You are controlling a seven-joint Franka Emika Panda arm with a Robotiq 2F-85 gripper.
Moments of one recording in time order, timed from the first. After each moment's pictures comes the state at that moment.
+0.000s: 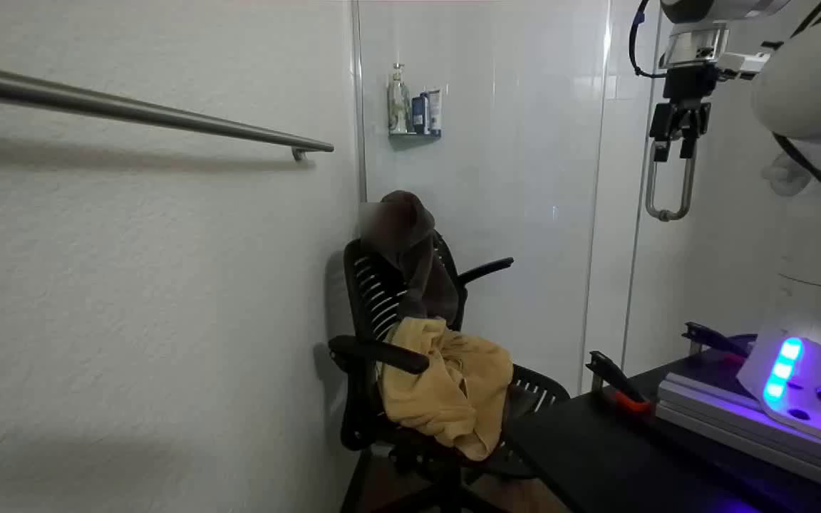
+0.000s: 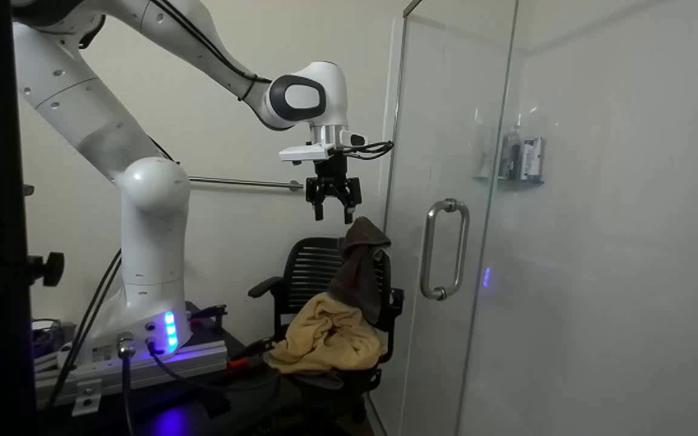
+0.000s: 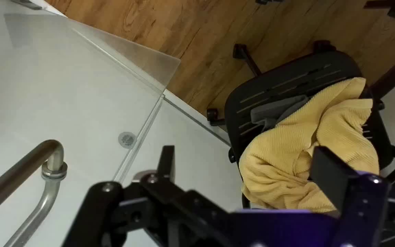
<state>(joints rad) -0.18 -0.69 -0.37 -2.70 -0.29 2.17 -0.46</state>
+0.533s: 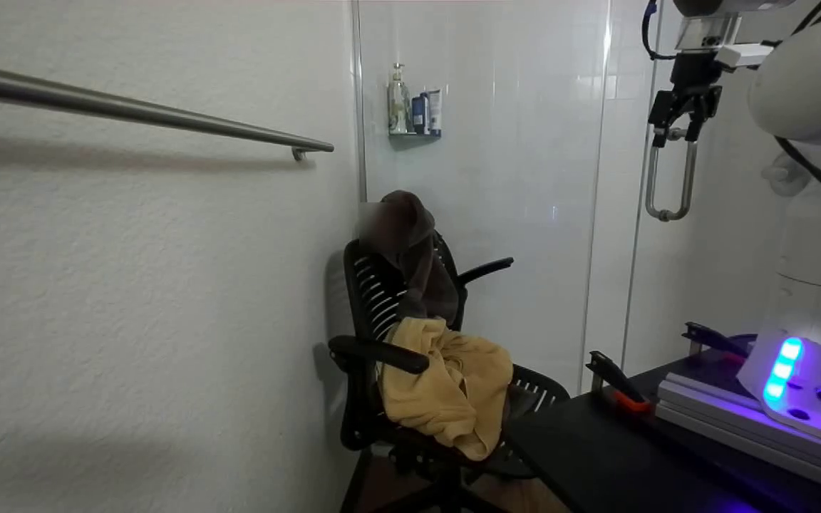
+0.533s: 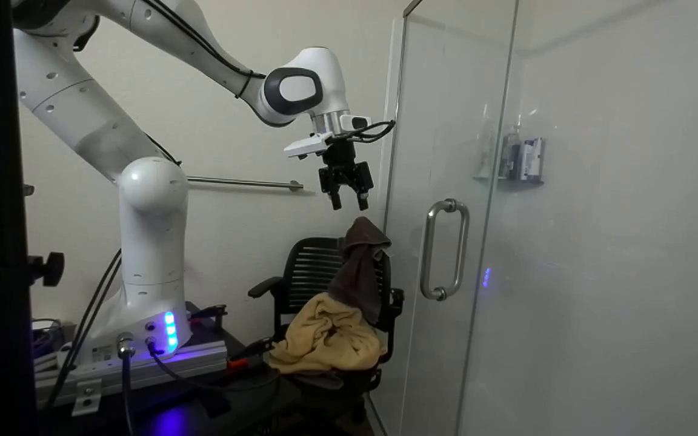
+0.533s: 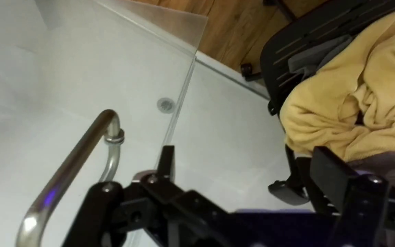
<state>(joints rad) -0.24 -0.73 -0.36 -2.70 -0.31 2.31 -0.35</state>
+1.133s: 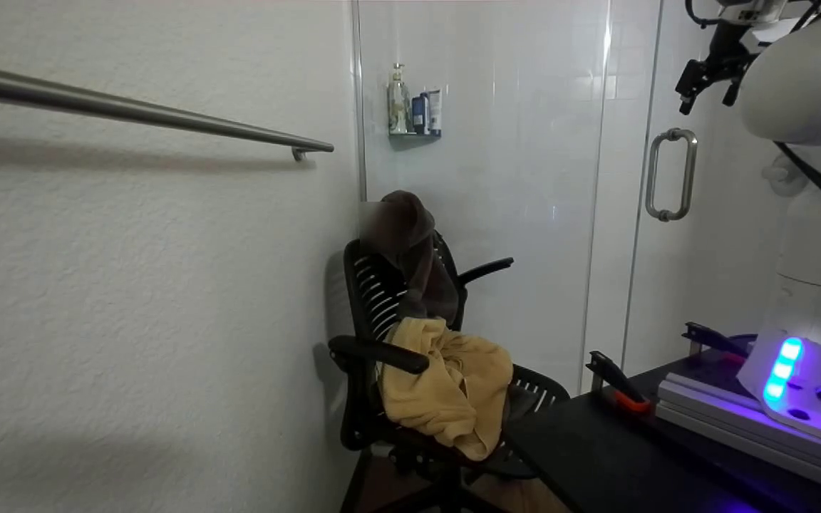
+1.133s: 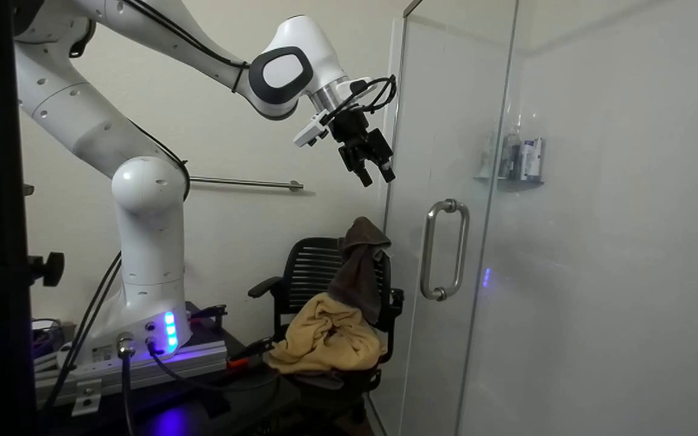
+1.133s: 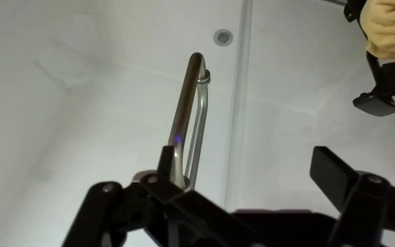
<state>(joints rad) -0.40 -0.78 -0.38 -2.70 -0.34 2.56 -0.25</state>
